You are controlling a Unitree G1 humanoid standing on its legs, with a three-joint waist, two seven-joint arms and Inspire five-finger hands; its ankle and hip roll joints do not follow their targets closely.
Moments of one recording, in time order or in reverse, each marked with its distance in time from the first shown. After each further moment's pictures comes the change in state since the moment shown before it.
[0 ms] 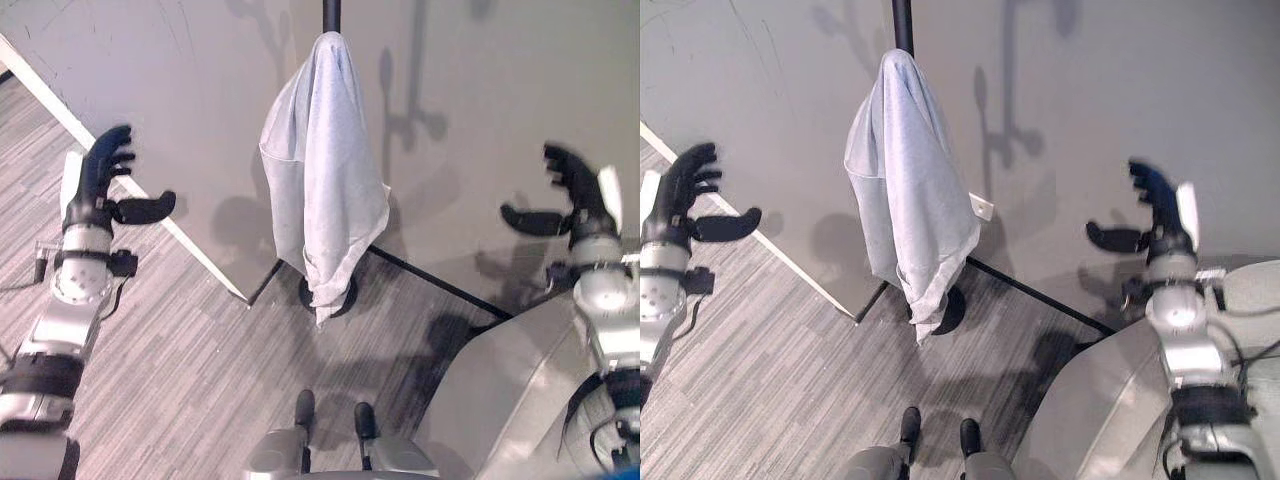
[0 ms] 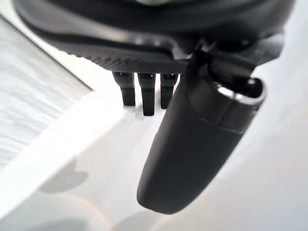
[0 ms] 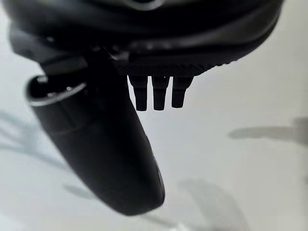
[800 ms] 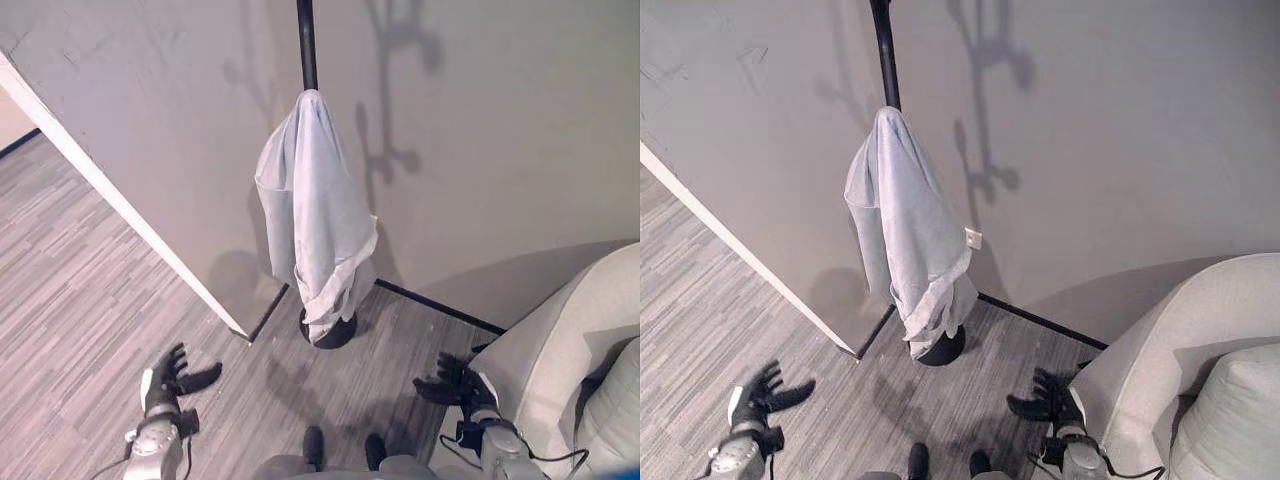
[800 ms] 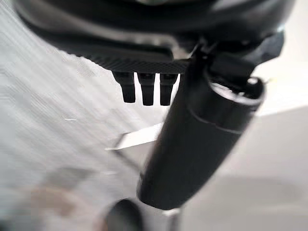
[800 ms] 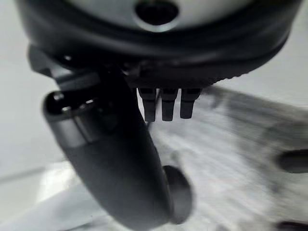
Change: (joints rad) left arm 0.284 -0.497 -0.099 0.503 0.017 0.034 -0.067; right arm 0.181 0.326 0.221 0.608 0.096 0.001 0.109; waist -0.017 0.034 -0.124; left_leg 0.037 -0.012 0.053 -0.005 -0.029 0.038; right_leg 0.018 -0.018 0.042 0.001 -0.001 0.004
